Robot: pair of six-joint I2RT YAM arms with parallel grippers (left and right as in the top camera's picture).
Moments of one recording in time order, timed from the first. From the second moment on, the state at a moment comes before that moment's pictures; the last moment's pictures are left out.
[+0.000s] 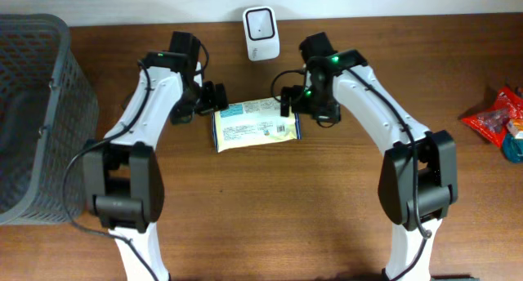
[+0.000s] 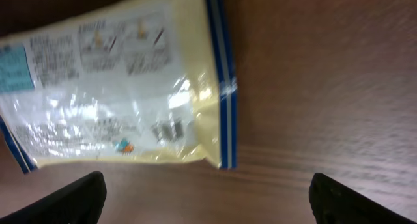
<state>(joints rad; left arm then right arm) -0.17 2.09 1.75 -1.05 0.13 -0.37 0.31 2.09 1.75 -1.04 -0.20 0.41</state>
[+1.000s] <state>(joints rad) -0.18 2.27 2.57 -1.68 -0.57 -0.28 0.28 2.09 1.75 -1.03 -0.08 0.41</state>
